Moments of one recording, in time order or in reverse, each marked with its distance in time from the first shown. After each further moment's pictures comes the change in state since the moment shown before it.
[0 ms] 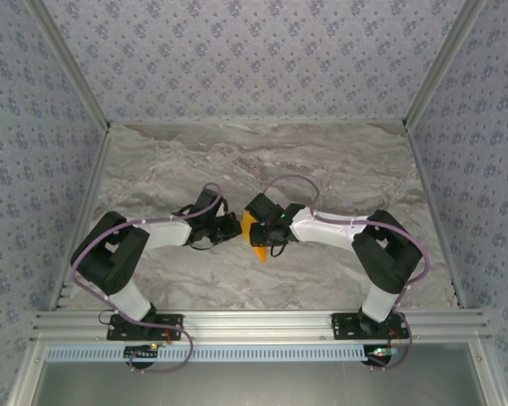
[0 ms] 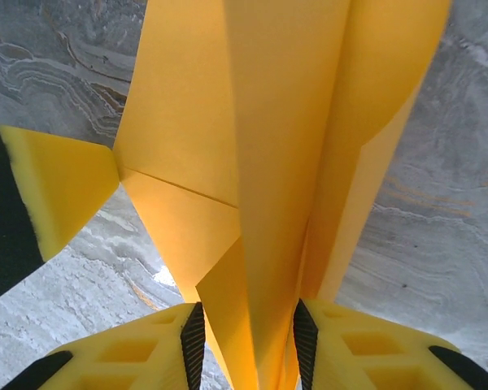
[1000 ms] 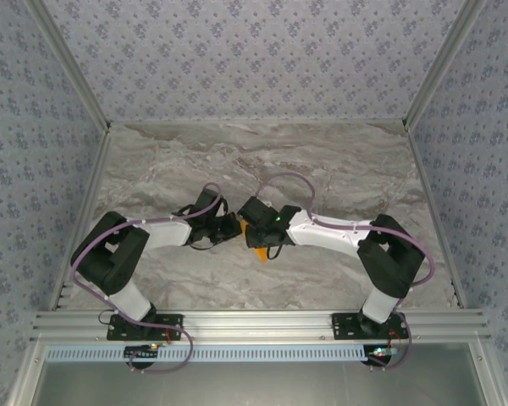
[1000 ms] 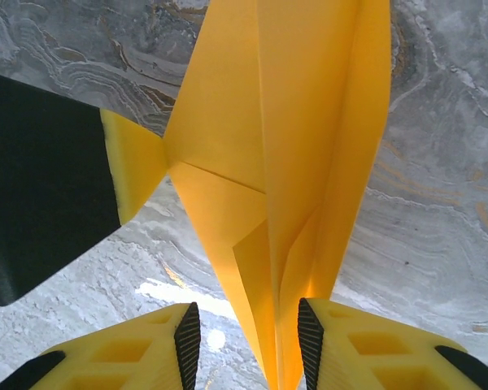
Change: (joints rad) left arm 0.000 0.000 0.000 0.000 0.000 0.000; right arm 0.067 -0.020 0.049 -0.060 0.092 0.005
